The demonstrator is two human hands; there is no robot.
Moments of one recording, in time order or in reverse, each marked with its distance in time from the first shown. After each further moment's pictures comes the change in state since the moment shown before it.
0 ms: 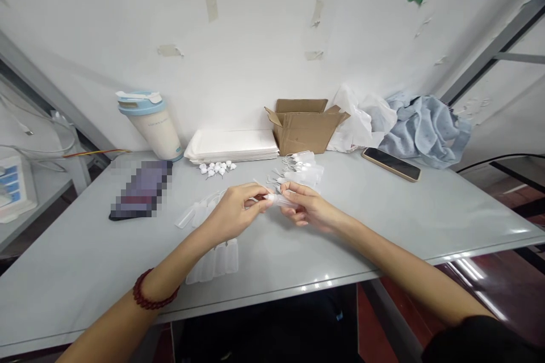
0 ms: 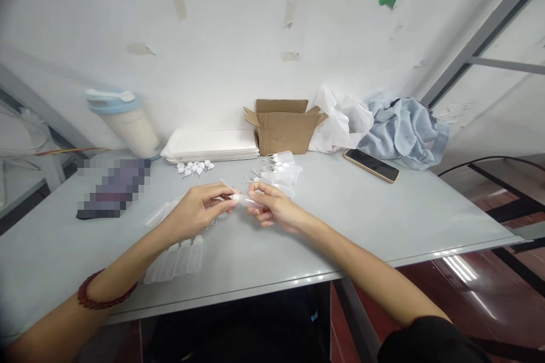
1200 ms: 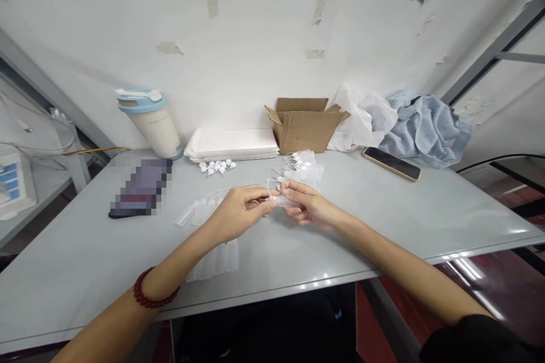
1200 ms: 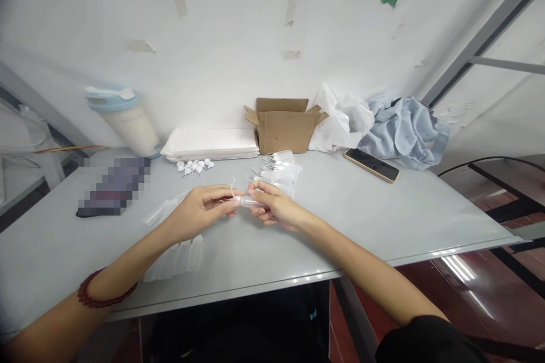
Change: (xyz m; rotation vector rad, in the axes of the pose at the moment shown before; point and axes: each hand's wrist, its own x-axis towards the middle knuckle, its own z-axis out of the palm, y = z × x) left_hand -0.001 0.004 0.003 -0.053 -0.054 -0.042; right_hand 0.000 -0.001 -0.001 -0.060 -0.003 0.003
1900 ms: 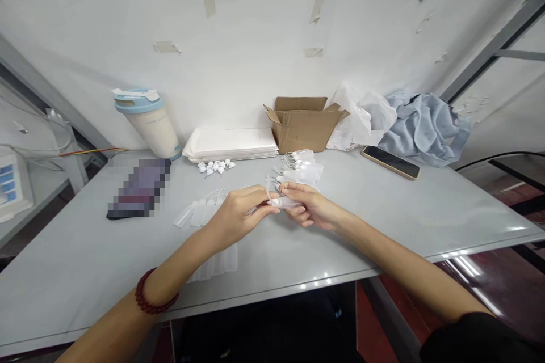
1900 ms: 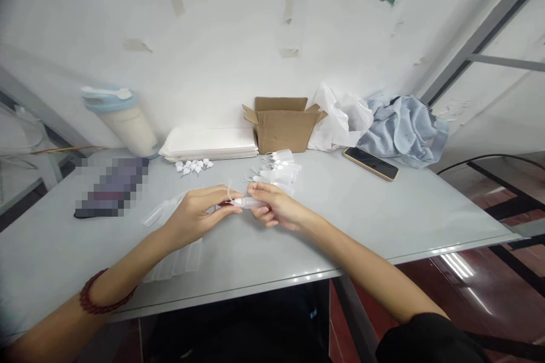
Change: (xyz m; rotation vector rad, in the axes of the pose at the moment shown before) left_hand -0.002 -0.008 0.003 0.342 0.119 0.430; right_hand -0.001 -0.003 -0.001 0.061 0.020 0.089
